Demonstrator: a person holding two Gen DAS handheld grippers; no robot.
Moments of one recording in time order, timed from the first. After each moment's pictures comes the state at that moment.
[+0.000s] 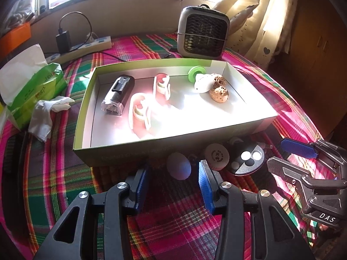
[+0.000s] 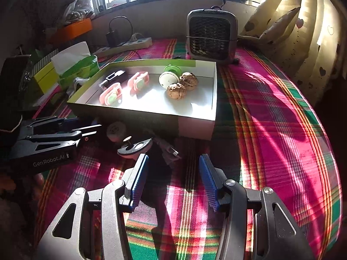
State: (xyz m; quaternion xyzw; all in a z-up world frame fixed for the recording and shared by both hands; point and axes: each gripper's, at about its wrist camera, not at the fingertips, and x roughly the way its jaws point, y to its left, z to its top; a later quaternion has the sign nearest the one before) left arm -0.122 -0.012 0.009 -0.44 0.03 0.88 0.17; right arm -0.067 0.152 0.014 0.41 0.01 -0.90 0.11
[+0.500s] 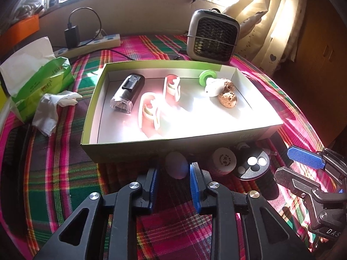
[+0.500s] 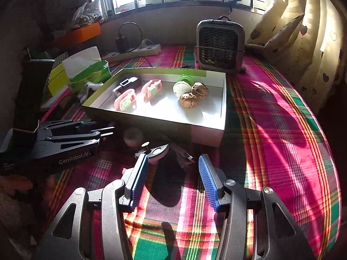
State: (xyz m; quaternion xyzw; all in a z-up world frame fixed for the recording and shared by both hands) left arm -0.125 -0.024 0.009 -0.44 -0.01 0.89 0.16; right arm -0.062 0.142 0.024 0.40 0.01 -0.91 0.13
